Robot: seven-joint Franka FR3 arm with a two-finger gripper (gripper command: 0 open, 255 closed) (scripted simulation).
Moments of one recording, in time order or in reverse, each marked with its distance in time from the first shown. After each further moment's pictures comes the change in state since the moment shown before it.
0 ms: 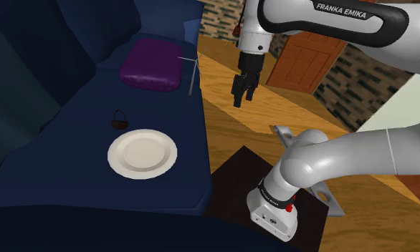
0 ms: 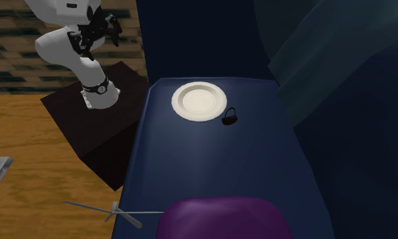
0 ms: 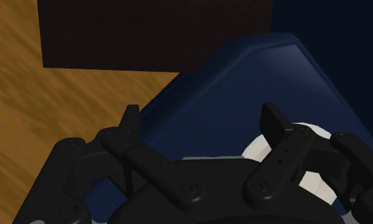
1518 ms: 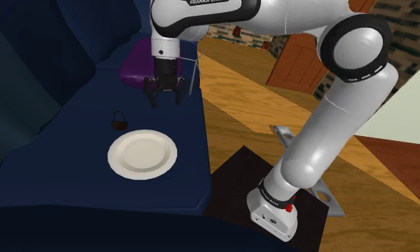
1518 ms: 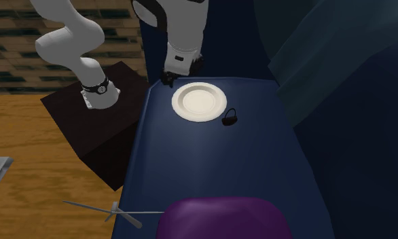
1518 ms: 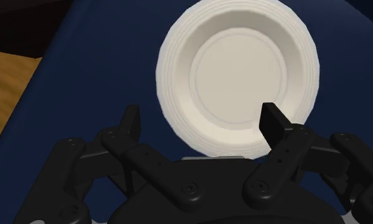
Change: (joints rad) arm 0.035 0.796 0.204 0.489 0.132 0.264 0.460
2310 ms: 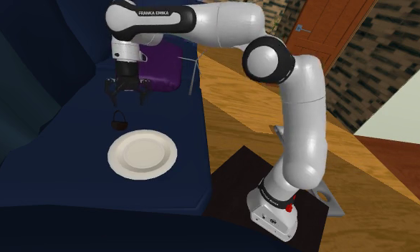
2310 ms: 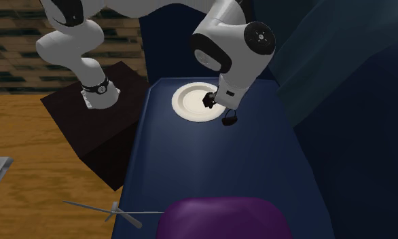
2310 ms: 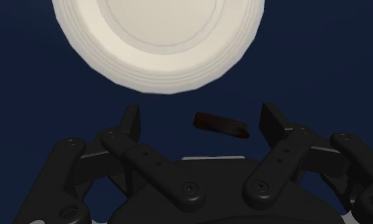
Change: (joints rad) arm 0.074 0.546 -0.001 0.611 -0.037 -0.078 0.233
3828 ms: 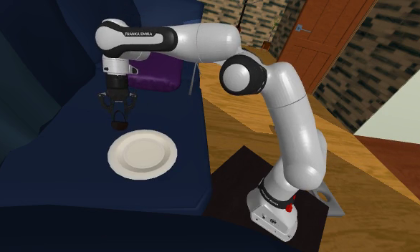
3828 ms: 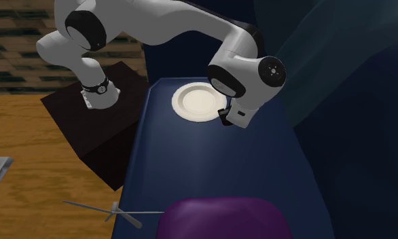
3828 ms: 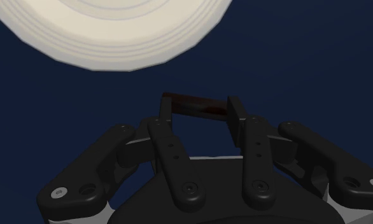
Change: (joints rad) arm 0.040 0.224 -0.011 0.206 -0.005 0.015 0.062
